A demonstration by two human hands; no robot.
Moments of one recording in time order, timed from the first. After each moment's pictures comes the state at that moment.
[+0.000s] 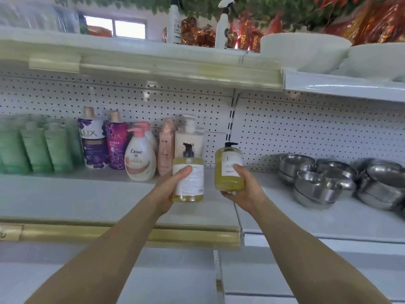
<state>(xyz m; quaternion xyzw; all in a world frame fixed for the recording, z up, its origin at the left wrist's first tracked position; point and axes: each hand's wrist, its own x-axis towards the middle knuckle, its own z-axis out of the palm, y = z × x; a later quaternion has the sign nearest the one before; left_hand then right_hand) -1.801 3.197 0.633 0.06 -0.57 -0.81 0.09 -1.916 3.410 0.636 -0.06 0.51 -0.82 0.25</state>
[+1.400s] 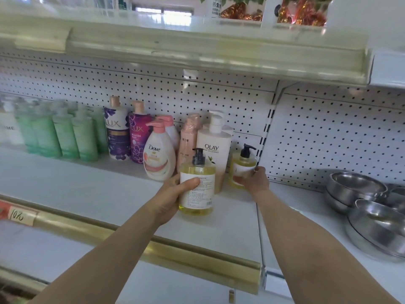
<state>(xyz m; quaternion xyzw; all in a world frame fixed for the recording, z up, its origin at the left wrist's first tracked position) -1.814 3.175 0.620 0.05 -0.58 -0.81 0.13 -2.068 3.321 0.591 -0.10 0.87 -0.48 0.04</state>
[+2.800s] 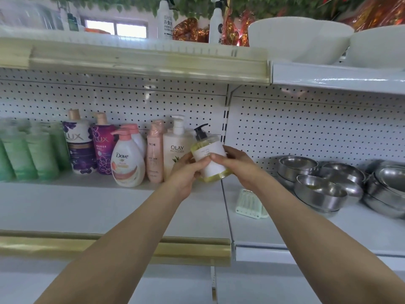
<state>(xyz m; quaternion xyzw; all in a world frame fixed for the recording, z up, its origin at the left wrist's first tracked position) -1.876 3.255 0.669 0.06 -0.54 -0.82 0.18 -1.955 3.406 0.701 -0.28 0.73 -0.61 0.14</state>
